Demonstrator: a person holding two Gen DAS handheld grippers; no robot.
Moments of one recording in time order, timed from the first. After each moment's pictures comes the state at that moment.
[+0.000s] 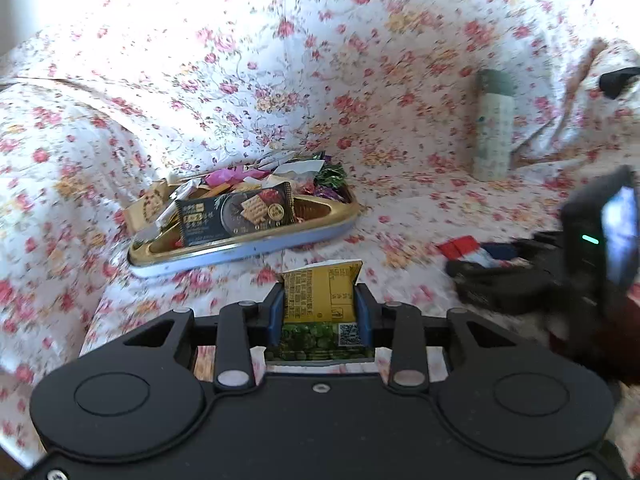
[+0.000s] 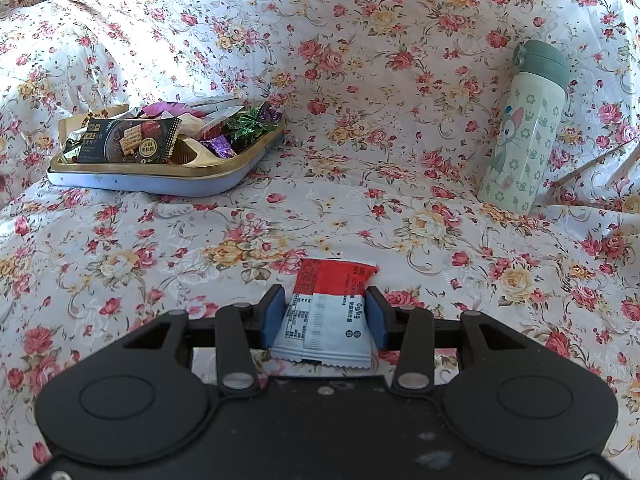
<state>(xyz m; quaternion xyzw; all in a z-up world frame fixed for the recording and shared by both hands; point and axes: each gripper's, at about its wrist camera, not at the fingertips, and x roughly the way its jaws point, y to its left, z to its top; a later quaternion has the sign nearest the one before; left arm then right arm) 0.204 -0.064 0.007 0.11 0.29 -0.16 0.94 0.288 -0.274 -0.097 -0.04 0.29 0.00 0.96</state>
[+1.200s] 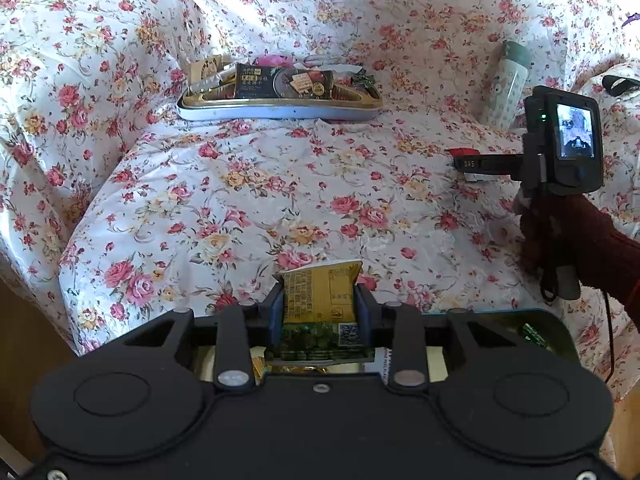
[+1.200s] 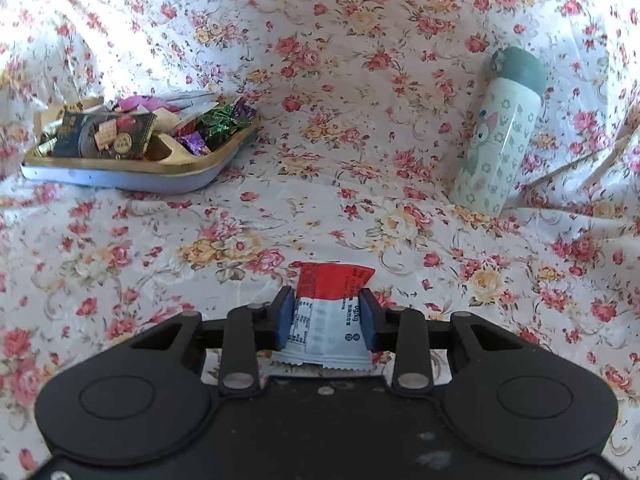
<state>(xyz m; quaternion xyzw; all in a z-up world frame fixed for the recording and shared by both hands) 0.116 -0.004 -0.023 0.01 0.38 -0.13 0.91 0.287 -0.275 -0.089 -0.04 0.30 -0.05 0.95</state>
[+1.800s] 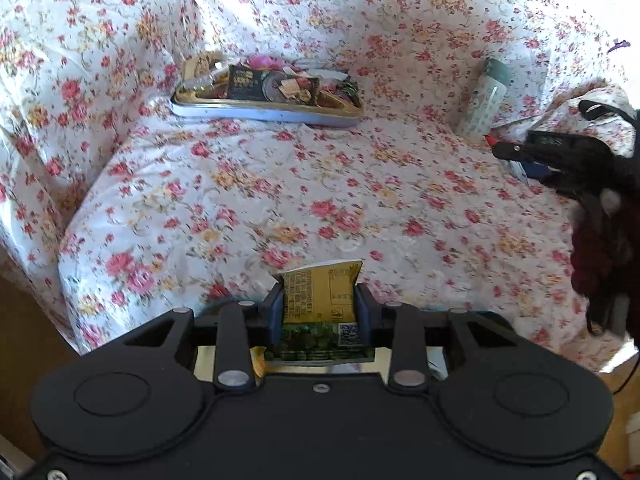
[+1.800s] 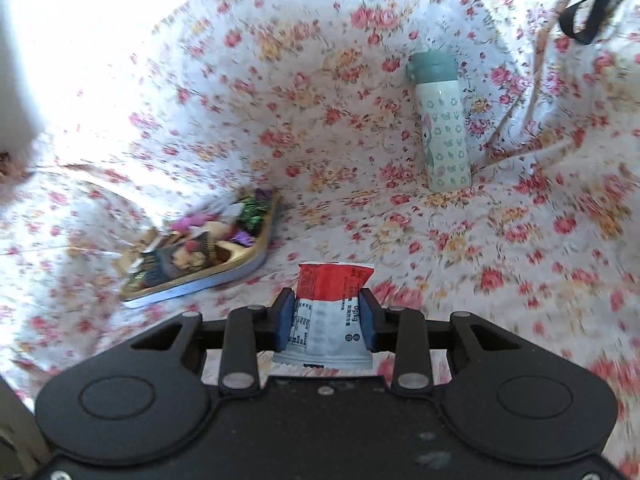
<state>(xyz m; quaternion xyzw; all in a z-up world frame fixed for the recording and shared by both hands) 0.105 0.009 0.008 -0.04 0.41 -0.16 0.90 0.168 -0.300 -0.003 0.19 0.25 -0.01 0.95</state>
